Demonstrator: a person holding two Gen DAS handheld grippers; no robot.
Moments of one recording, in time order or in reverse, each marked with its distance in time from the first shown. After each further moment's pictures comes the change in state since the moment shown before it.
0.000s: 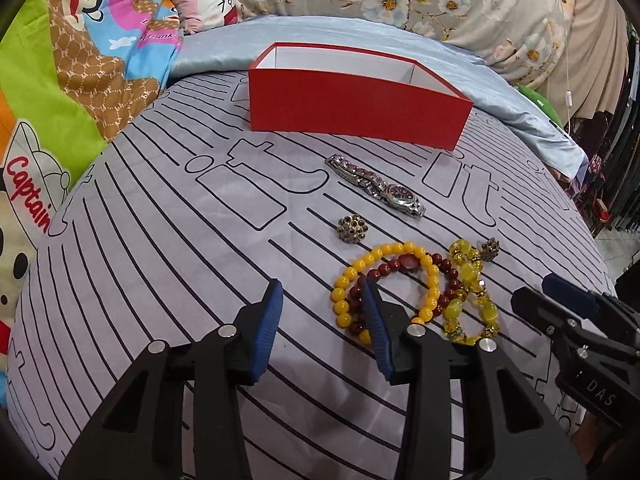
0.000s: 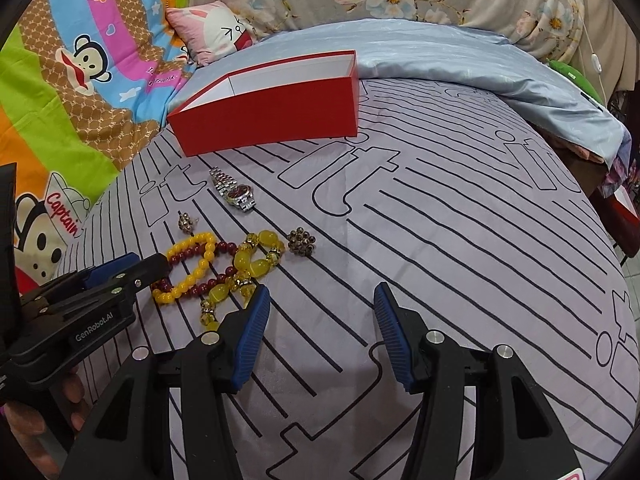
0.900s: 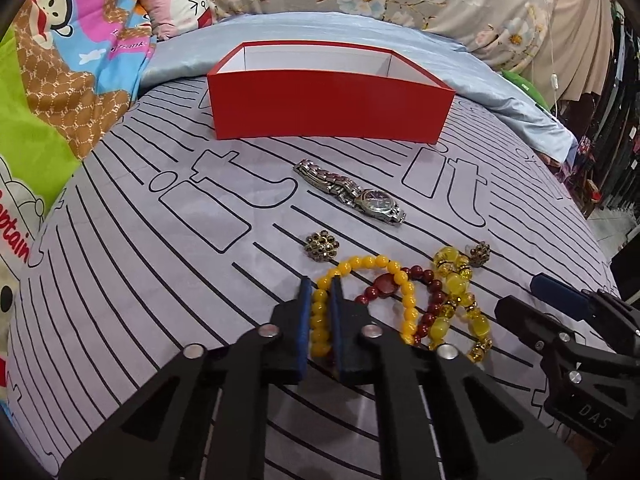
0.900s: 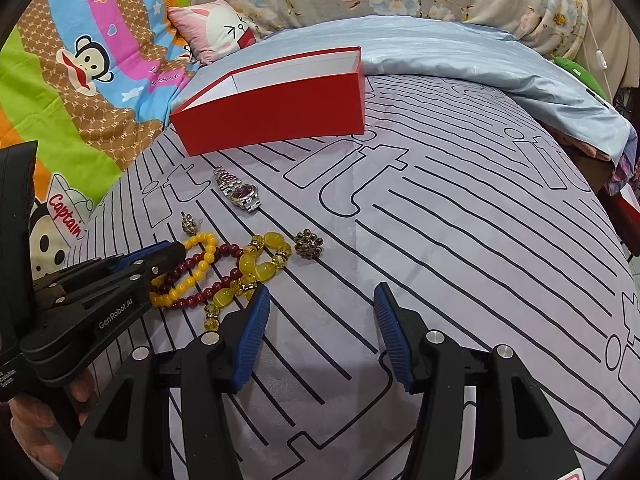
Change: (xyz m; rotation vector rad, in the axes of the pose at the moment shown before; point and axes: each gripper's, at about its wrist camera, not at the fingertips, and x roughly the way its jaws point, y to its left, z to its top) left arm 0.016 -0.014 0.010 0.067 0.020 -0.046; right arm 0.002 0.001 0.001 0.004 0.007 0.019
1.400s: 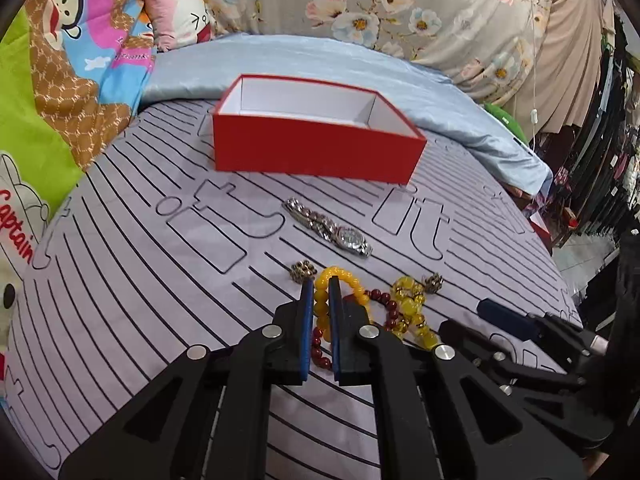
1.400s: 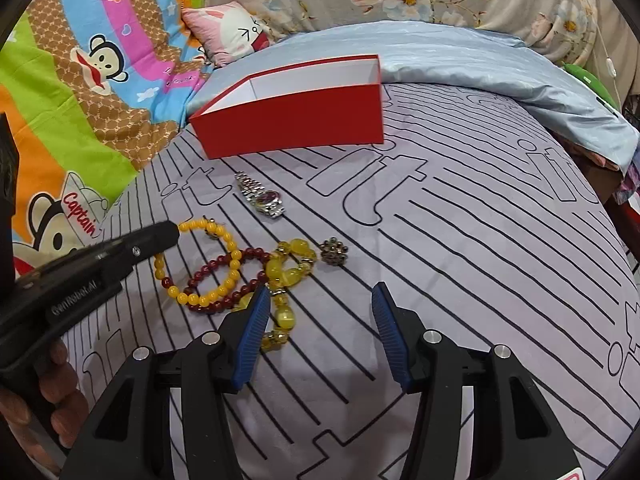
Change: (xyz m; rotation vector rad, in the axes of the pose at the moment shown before) left arm -0.043 0.003 0.011 -0.052 -0.089 -0.073; right arm -0.006 0.015 0.004 -0.025 -0.010 0.043
